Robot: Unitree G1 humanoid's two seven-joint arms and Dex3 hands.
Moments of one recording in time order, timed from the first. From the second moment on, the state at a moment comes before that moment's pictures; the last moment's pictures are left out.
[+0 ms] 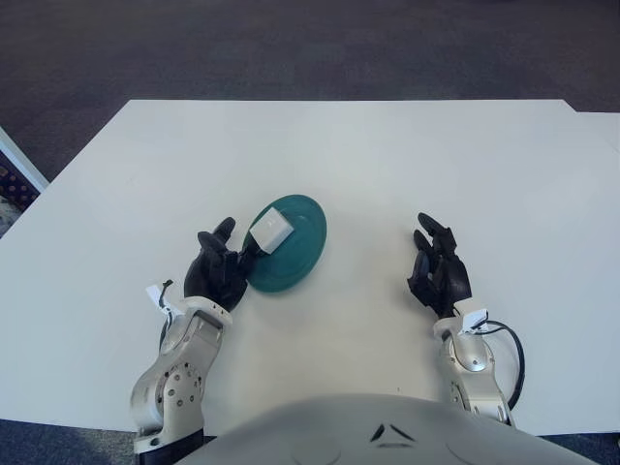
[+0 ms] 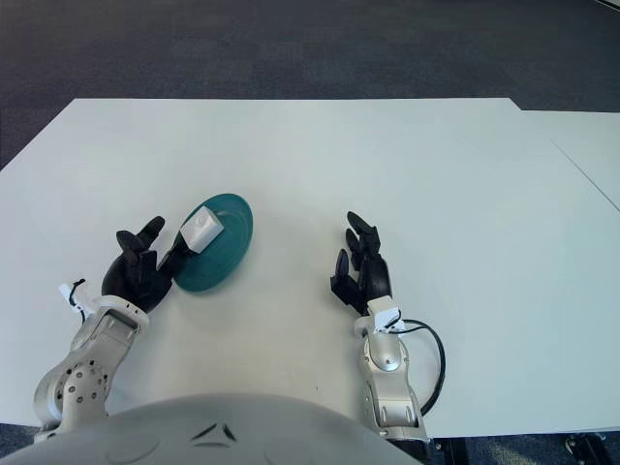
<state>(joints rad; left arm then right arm) 0.34 -0.13 0.18 -0.48 -0.72 0.59 0.21 0.34 0.03 0.07 -0.08 -0.09 -0.21 -0.05</state>
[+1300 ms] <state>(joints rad) 0.38 -0.13 0.12 -0.39 -0.78 0.49 0.17 0.32 0.01 0.04 -0.04 -0.10 -0.24 -0.05</state>
